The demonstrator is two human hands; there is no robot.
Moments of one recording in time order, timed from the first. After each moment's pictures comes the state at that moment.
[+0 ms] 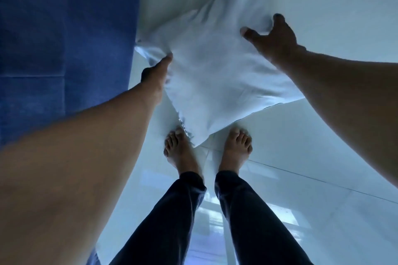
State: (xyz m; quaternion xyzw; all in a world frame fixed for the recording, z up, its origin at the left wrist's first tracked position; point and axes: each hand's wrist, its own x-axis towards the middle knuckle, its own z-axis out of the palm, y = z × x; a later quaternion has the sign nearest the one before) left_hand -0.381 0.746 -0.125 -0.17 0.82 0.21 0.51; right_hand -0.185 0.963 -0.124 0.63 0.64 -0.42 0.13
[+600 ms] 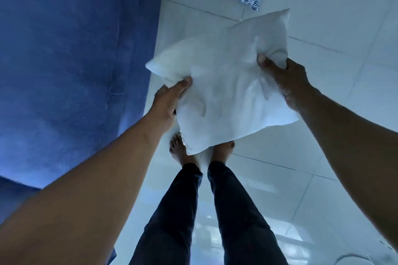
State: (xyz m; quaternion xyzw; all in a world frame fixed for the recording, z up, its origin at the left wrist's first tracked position) left_hand -0.344 0.762 0.107 -0.15 0.69 0.42 0.58; right_hand -0.100 0.961 0.124 0.66 0.43 -0.61 -0.05
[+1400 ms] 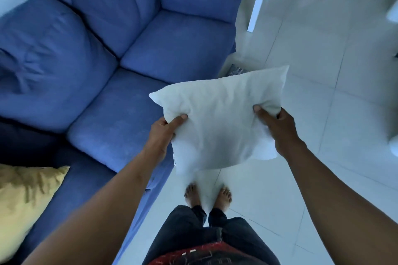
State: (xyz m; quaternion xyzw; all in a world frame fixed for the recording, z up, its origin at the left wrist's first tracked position) left_hand -0.371 0.683 0.552 0.02 0.72 0.54 0.44; right_hand -0.138 0.896 0.558 0.54 0.51 -0.64 -0.20
